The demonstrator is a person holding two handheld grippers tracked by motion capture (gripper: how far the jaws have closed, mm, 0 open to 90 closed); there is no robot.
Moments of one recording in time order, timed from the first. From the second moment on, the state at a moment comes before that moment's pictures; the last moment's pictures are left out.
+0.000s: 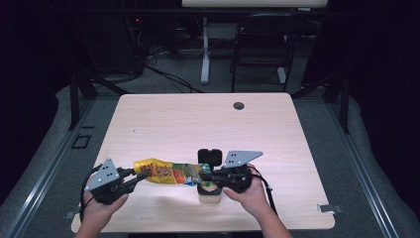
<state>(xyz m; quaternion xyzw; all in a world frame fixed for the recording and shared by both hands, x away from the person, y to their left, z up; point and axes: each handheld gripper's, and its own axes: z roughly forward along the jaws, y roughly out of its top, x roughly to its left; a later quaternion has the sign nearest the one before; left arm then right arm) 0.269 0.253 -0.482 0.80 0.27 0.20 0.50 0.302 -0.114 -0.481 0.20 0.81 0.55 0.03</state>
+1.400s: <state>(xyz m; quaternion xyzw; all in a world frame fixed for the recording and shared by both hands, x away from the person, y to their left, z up) 0.274 0.264 -0.501 0.79 0.30 0.20 0.49 0.307 -0.109 -0.465 0.22 0.80 0.55 0.04</state>
